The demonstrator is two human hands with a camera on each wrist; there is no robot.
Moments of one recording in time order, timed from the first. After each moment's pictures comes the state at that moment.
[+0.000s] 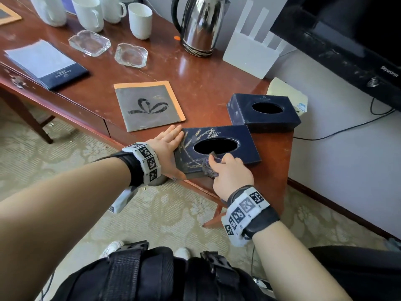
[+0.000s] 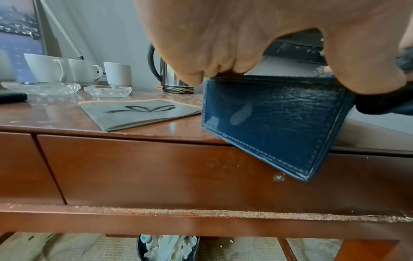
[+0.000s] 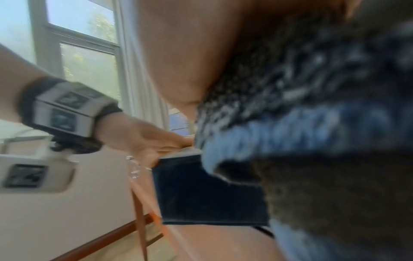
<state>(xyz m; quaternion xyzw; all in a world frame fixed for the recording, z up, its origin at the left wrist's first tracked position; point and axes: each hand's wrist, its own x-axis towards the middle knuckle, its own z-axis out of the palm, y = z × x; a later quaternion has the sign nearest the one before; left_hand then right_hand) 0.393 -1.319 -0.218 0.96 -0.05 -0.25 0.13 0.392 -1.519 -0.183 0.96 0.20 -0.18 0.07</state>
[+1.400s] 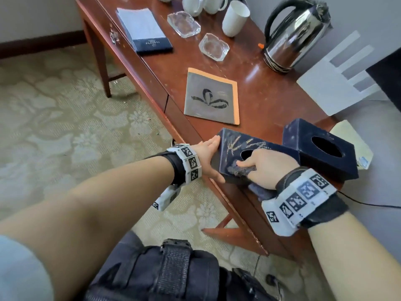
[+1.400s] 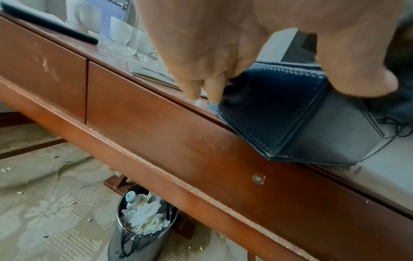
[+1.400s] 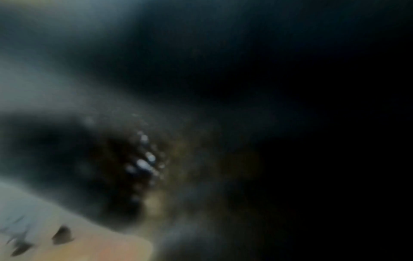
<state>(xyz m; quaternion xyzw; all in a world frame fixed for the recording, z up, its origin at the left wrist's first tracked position) 0.365 -1.330 -0.244 0.89 0.11 -0.23 0.38 0.449 -1.466 -0.143 0.85 0.40 -0.28 0.21</state>
